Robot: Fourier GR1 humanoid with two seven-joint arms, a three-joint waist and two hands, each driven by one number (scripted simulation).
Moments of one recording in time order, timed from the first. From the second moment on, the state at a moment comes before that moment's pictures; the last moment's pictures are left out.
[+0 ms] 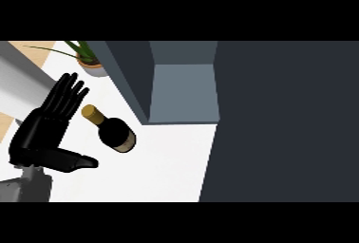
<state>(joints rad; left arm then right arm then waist) -0.13 0.20 0.13 -1.66 0.30 -0.27 0.08 -0.03 -0.15 0.49 -2.51 0.05 -0.29 0.61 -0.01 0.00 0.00</state>
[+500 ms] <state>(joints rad) -0.11 0.21 0.15 -1.47 0.24 -0.32 -0.09 -0.02 -0.20 0.54 -2.51 0.06 -0.33 0.59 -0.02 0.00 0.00</state>
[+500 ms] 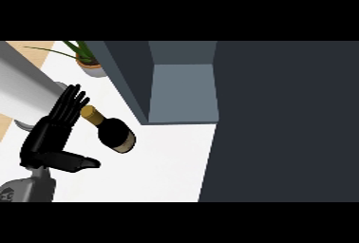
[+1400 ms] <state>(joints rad) -0.22 0.22 0.17 -0.96 0.09 -0.35 -0.44 -0.07 -0.25 0.58 -2.51 0.08 -0.41 0.62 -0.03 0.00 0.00</state>
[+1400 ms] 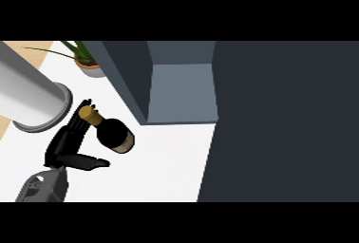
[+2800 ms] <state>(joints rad) -0.44 0.20 0.20 -0.45 0.06 -0.46 -0.68 -0.04 -0.35 0.60 -2.51 0.08 -0.46 0.55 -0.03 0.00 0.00</state>
